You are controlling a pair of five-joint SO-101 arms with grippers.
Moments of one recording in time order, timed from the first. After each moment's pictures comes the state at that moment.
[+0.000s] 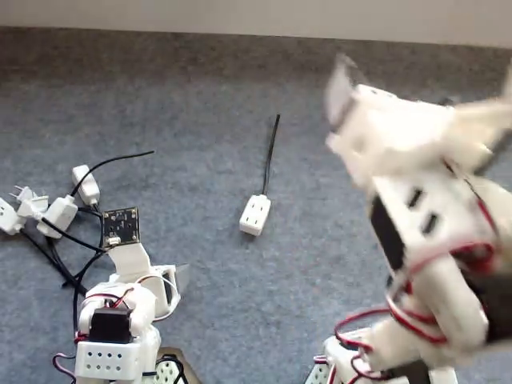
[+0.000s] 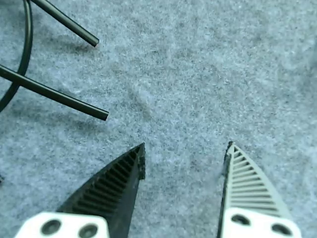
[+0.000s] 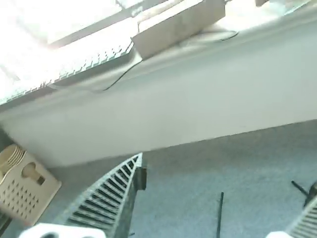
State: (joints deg) left arm -3.5 -103.8 96.0 76.8 14.0; right arm -17.9 -18.4 -63.4 98.9 -22.5
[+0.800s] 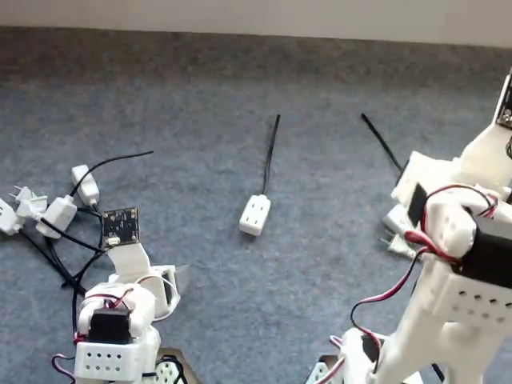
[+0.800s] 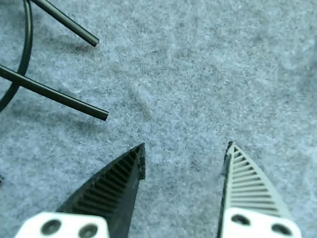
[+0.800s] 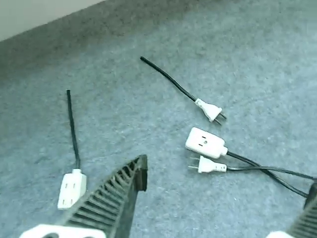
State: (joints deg) left arm -3.5 -103.8 96.0 76.8 14.0; right arm 9.2 -35.8 -7.1 98.9 -7.5
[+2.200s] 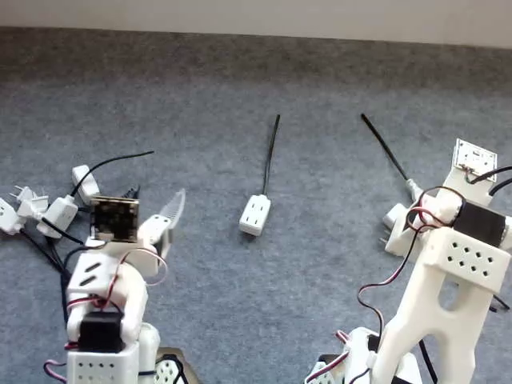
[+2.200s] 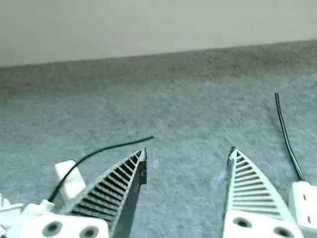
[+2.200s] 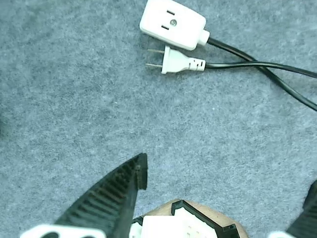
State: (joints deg) left arm -6.6 -103.8 84.8 44.9 -3.0; right arm 17.1 -35.9 27.1 95.5 1.7
